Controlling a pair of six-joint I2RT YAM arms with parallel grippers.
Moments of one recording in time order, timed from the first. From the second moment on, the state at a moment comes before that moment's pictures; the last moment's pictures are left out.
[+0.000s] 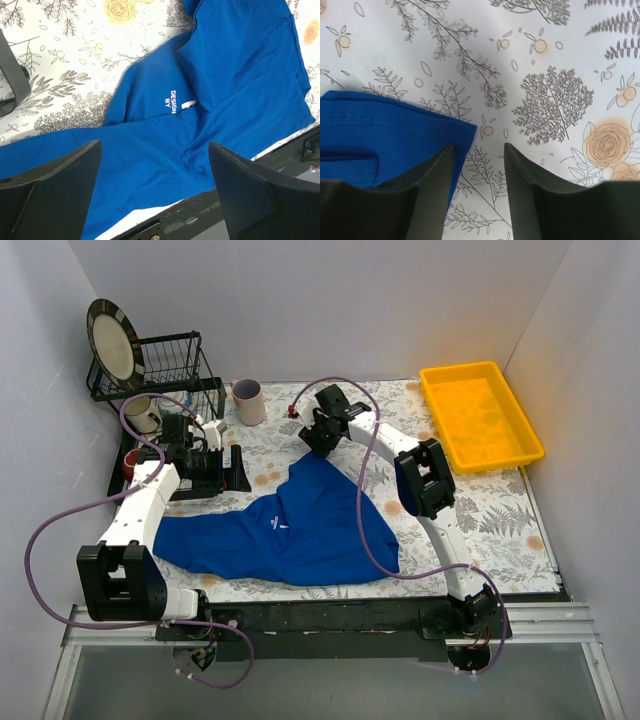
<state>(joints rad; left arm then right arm) -0.01 1.36 1.12 -0.84 0.46 -0.03 0.60 2.45 2.10 -0.60 -0.26 -0.44</state>
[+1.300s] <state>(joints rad) 0.03 1.57 1.11 -0.69 0.50 0.11 0.37 1.66 1.50 -0.73 -0.28 -0.57</state>
